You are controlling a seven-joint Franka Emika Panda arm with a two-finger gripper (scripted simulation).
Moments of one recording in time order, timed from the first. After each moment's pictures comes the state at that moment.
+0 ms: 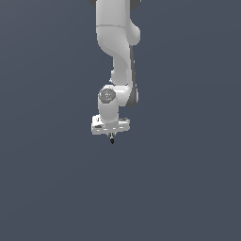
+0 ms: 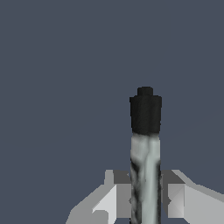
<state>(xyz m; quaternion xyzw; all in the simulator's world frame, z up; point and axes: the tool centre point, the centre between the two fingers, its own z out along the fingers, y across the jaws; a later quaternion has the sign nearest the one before) -0.072 -0.052 0.010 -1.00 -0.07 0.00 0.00</state>
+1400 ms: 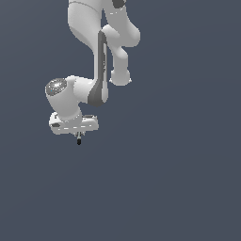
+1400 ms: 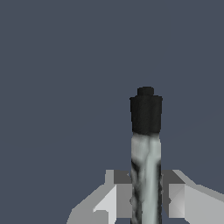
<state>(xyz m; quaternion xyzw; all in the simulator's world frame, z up) -0.026 -0.205 0.086 -1.00 -0.07 0.00 0.00</state>
